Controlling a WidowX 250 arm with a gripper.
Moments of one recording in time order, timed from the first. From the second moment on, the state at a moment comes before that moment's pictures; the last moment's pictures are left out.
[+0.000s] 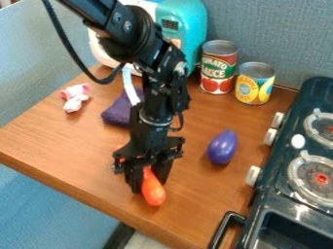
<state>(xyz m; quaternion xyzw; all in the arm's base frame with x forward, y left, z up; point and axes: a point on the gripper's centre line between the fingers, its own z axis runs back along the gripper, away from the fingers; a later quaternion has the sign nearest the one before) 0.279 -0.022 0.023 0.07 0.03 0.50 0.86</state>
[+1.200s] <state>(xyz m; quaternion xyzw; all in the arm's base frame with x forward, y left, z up) 0.259 0.113 0.045 -0.02 0.02 0.64 0.77</state>
